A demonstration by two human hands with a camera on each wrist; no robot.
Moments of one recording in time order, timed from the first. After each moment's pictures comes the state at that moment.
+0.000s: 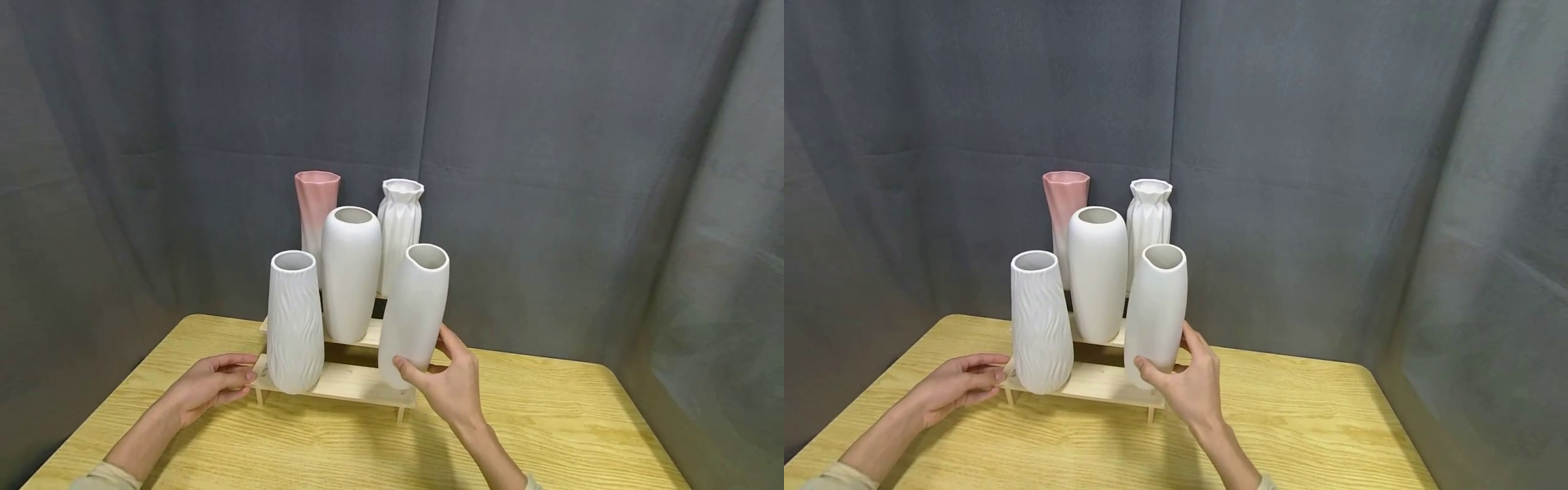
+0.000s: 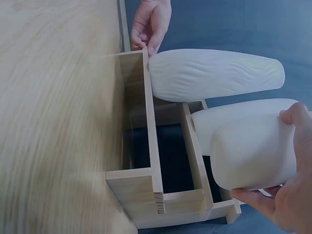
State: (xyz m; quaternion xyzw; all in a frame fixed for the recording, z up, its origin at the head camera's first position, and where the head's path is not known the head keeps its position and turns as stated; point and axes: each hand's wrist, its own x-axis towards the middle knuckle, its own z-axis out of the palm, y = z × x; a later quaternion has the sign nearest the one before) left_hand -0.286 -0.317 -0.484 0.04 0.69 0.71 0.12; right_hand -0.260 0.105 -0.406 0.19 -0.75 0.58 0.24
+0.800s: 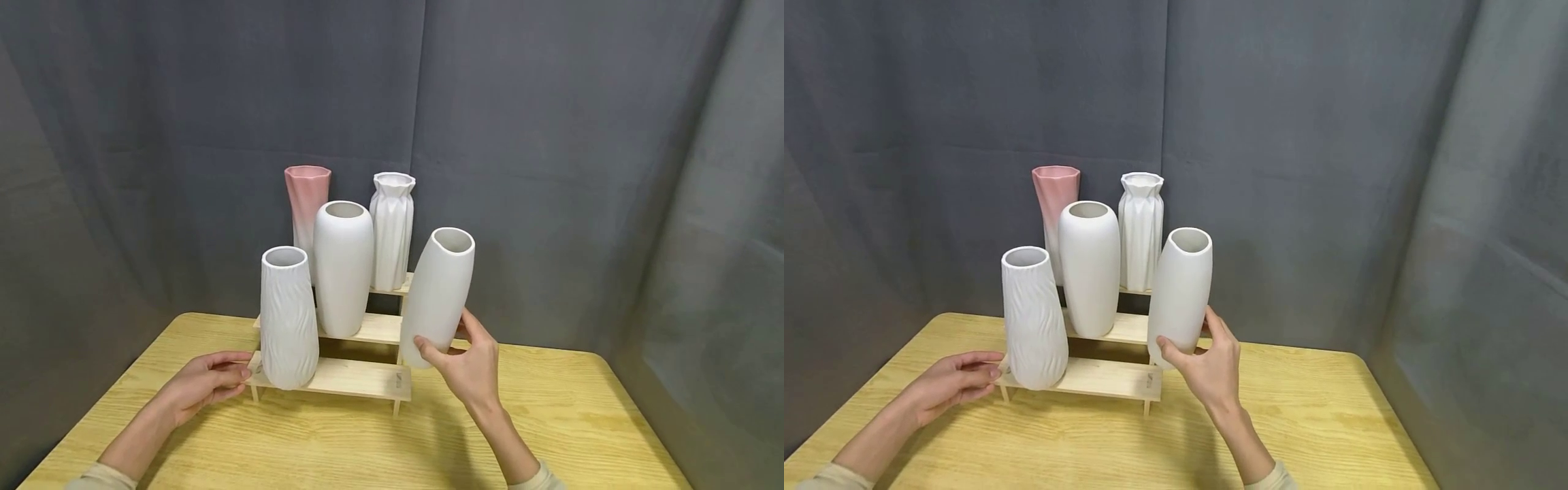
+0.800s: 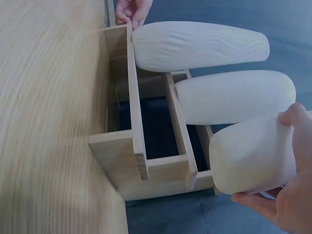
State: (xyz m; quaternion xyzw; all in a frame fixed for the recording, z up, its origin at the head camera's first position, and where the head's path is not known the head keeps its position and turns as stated) left_hand -0.283 -0.317 -0.483 0.04 0.70 0.70 0.12; right_hand -0.270 0.139 -0.401 0.17 -0.76 0.53 0.32
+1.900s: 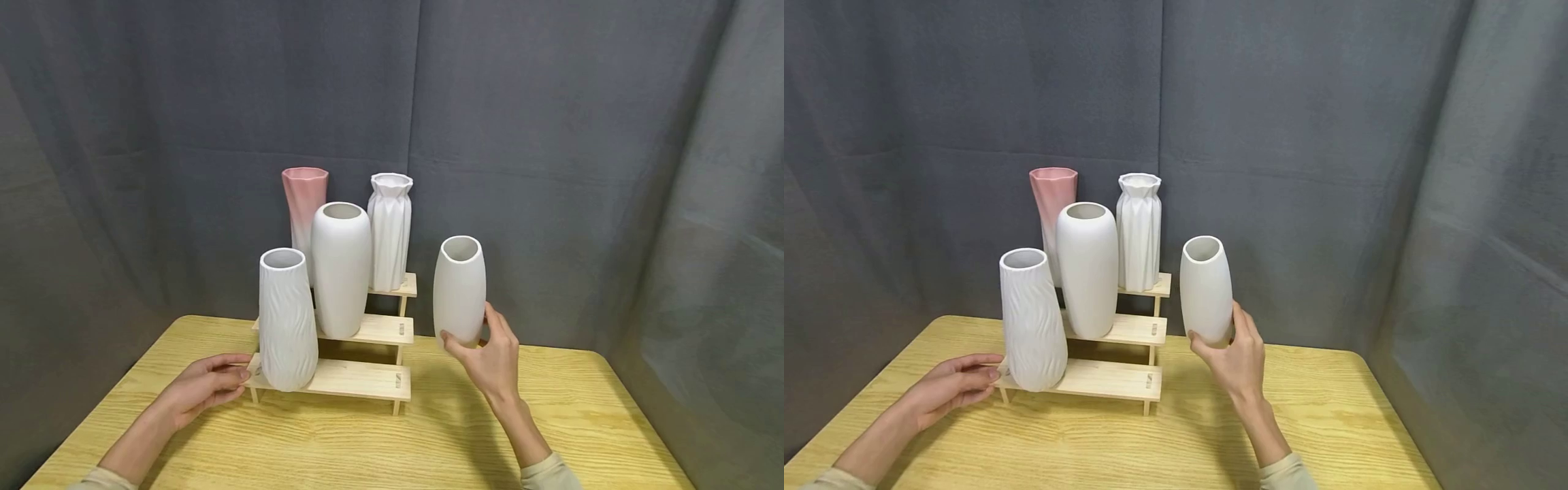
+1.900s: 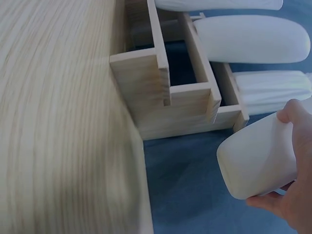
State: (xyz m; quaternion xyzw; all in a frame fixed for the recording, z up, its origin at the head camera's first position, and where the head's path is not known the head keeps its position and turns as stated) left_hand -0.284 -0.317 -0.485 0.04 0.70 0.70 0.13; right_hand -0.304 0.183 -0.422 0.13 -0.80 0.43 0.40
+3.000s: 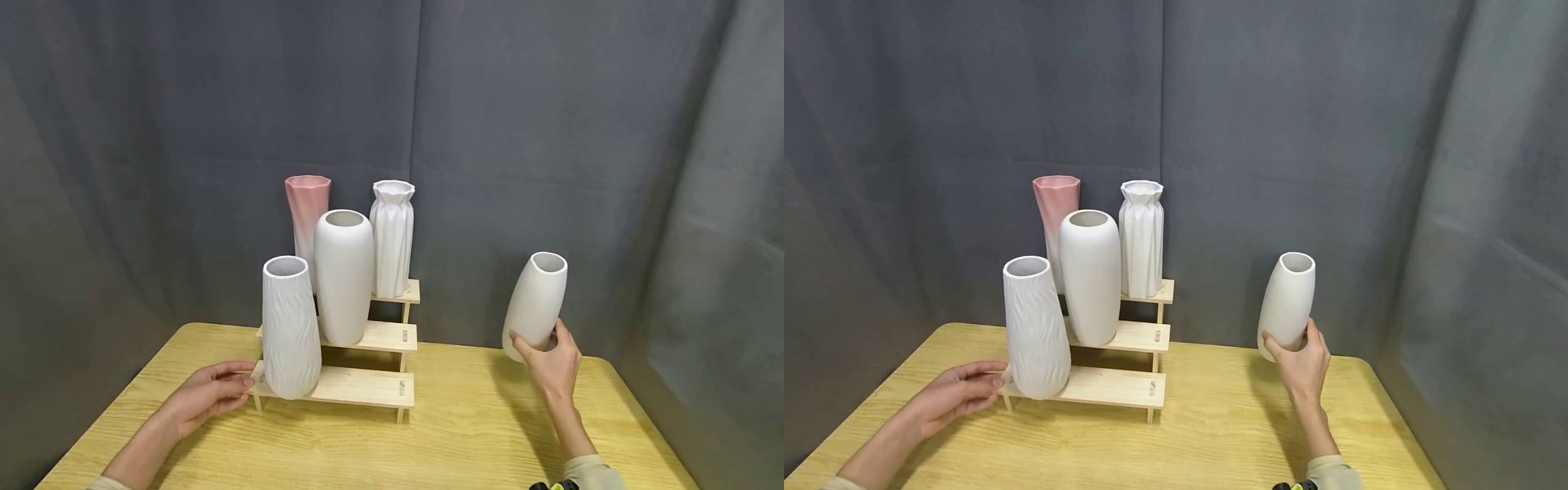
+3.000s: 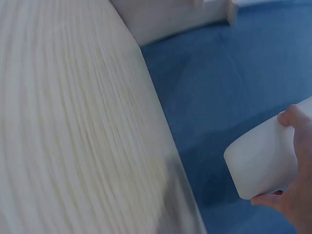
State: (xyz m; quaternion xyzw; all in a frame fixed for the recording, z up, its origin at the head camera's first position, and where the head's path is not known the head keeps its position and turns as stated) left_hand -0.284 -0.318 -0.483 0.03 0.69 0.71 0.14; right_hand -0.343 0.291 -0.458 -0.03 -0.80 0.44 0.41
